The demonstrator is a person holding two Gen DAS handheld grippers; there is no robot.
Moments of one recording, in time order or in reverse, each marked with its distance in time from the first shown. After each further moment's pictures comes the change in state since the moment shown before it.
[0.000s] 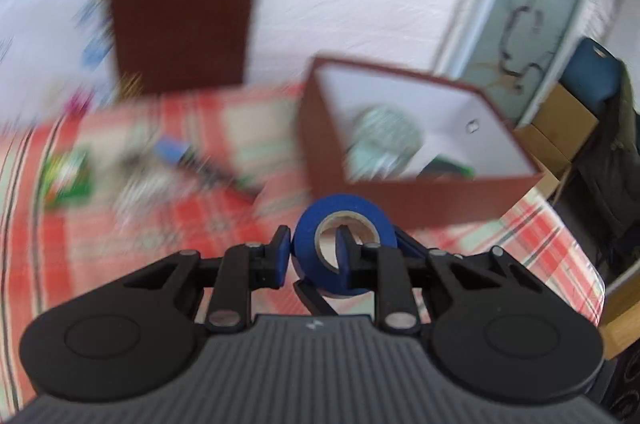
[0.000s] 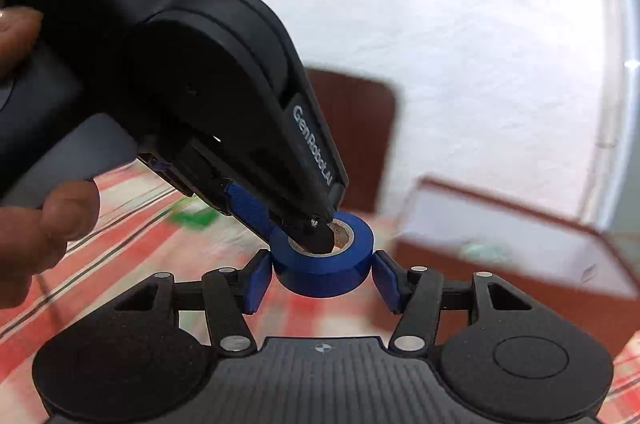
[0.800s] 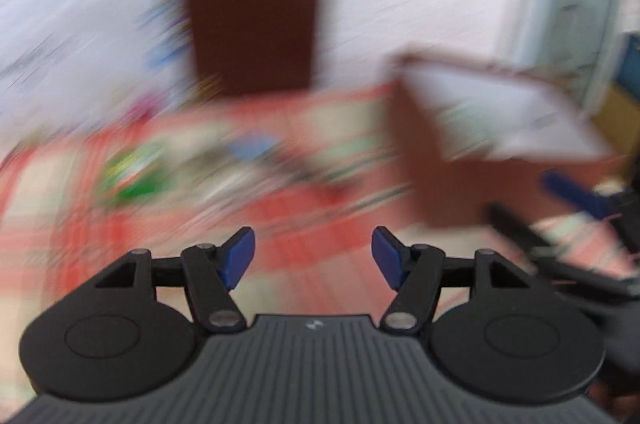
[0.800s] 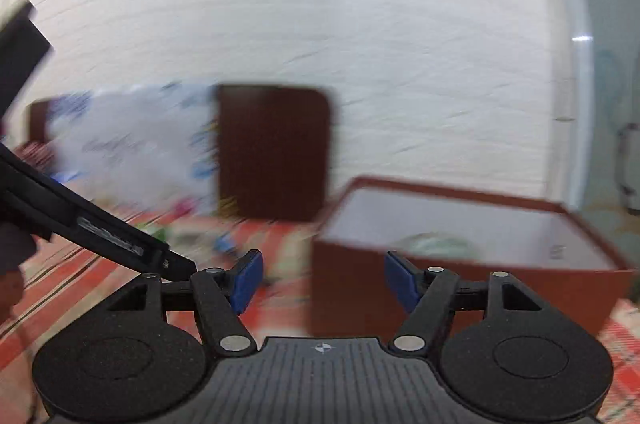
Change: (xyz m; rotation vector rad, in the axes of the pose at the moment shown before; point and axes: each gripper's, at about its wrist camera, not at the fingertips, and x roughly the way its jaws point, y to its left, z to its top) left arm 0.002 0.071 -0.053 -0.039 -0.023 0.281; right arm 0.021 -0.030 -0.013 0.095 -0.001 0.014
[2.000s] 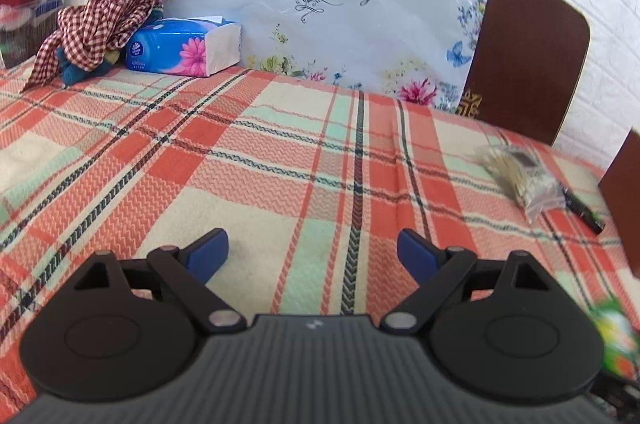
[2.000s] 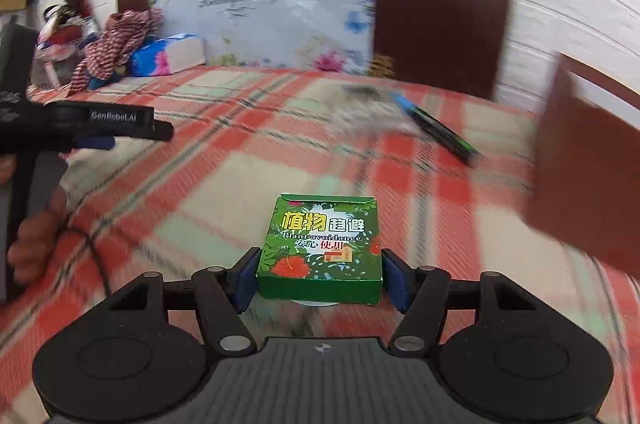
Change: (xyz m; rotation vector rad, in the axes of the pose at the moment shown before) left arm -0.004 0.169 -0.082 -0.342 -0.161 0.278; right arm 0.009 0.090 -0.036 -0.060 0.384 0.222
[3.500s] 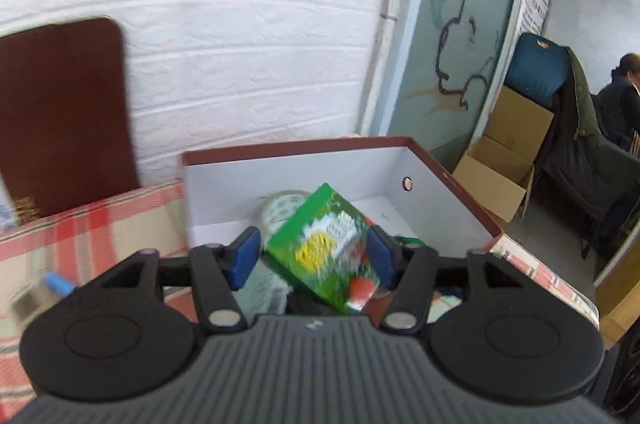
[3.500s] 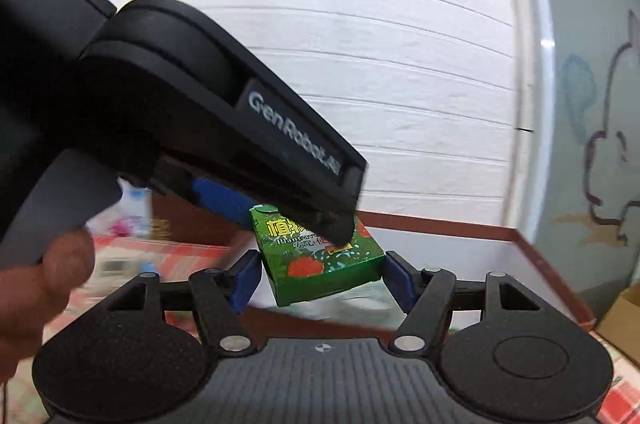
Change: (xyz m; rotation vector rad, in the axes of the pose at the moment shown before) left arm -0.056 -0.374 0.066 0.462 0.102 -0.726; right arm -0.052 -0.148 0.040 0.117 -0.431 -0.422
